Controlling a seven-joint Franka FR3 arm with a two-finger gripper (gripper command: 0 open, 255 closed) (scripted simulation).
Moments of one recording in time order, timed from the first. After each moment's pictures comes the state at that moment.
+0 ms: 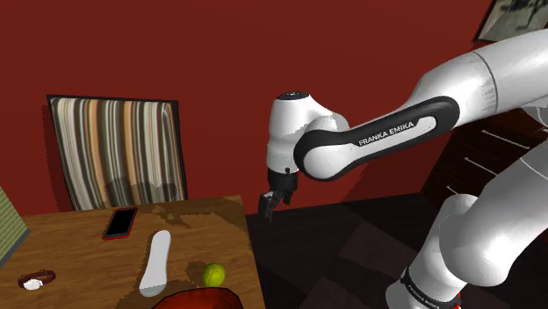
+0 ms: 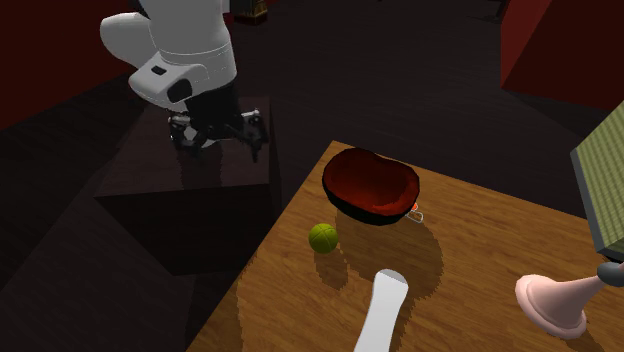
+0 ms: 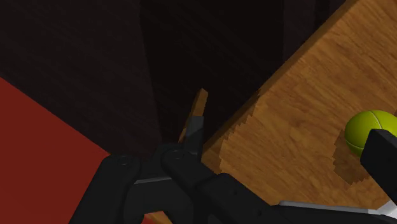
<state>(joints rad) 0.11 -0.25 0.36 -2.40 0.08 2.15 0.35</state>
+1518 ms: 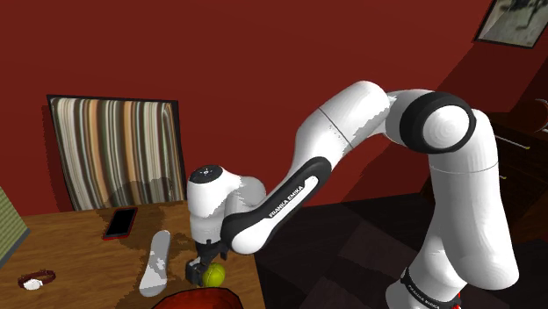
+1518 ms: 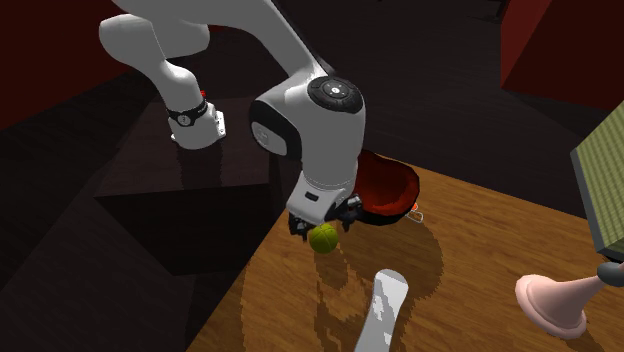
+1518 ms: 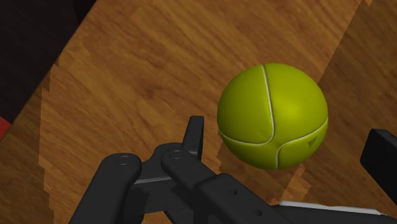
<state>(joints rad) 0.29 0.50 0.40 -1.96 -0.27 2.40 0.70</state>
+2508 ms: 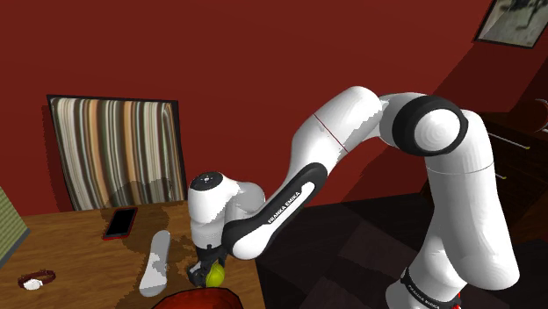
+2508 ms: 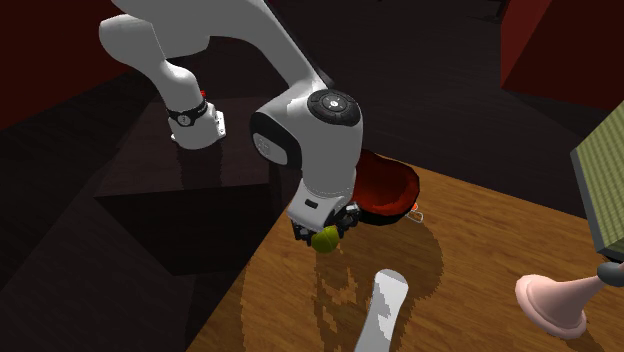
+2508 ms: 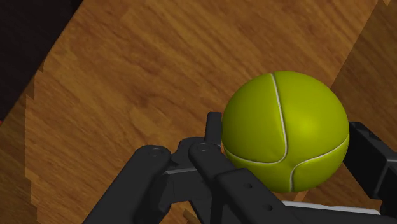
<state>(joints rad) 0.30 0.53 0.39 -1.96 -0.28 2.43 0.71</state>
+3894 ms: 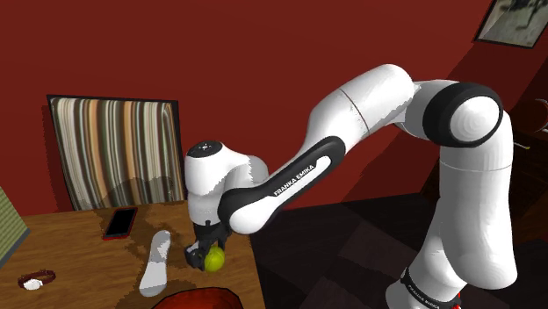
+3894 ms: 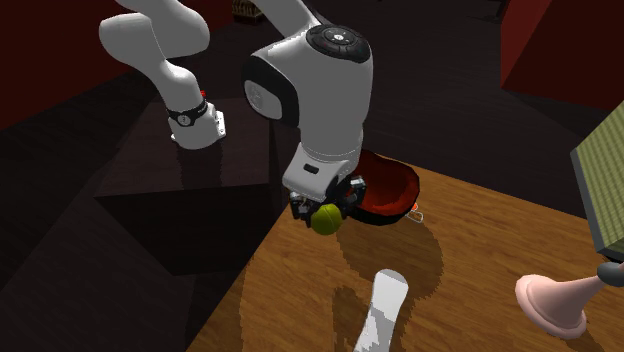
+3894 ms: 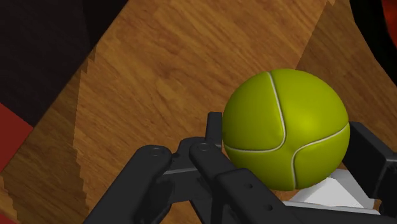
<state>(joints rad) 0.27 0.39 0.44 -1.94 -0.21 2.28 0.66</state>
